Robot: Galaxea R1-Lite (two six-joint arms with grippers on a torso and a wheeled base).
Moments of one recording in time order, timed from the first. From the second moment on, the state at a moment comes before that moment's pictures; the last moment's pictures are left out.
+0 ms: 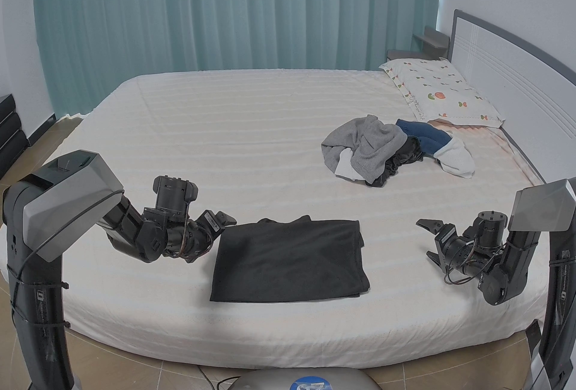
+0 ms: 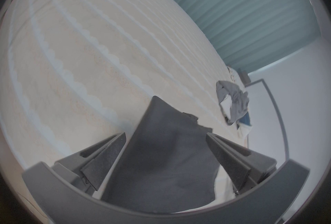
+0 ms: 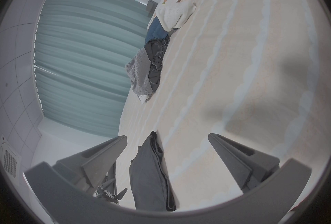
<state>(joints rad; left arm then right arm) -0.24 2.31 -1.07 -0.51 -0.12 -0.87 0.07 2.39 -0.55 -1.47 0.25 1.09</state>
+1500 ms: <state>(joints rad) -0.34 2.44 -1.00 -0.72 0.01 -0.79 0.07 2.42 -0.53 -1.51 0.24 1.08</state>
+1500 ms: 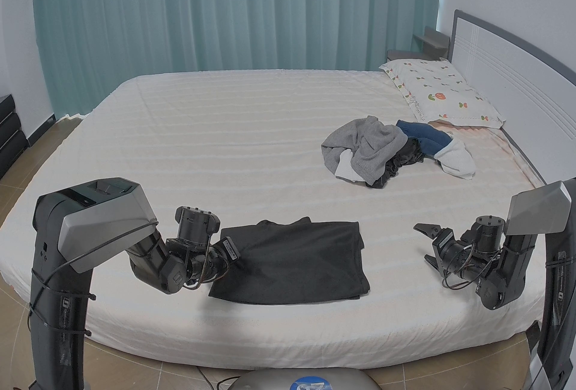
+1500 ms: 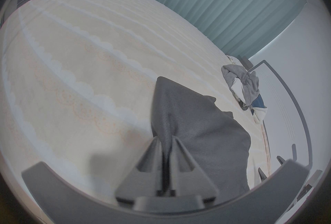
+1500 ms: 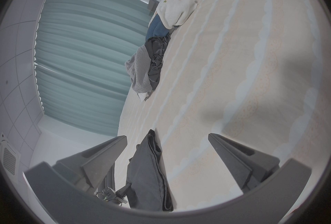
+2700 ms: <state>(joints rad) -0.33 2.41 -0.99 -0.73 0.02 -0.90 0.08 2.42 -0.53 -1.51 0.24 1.08</state>
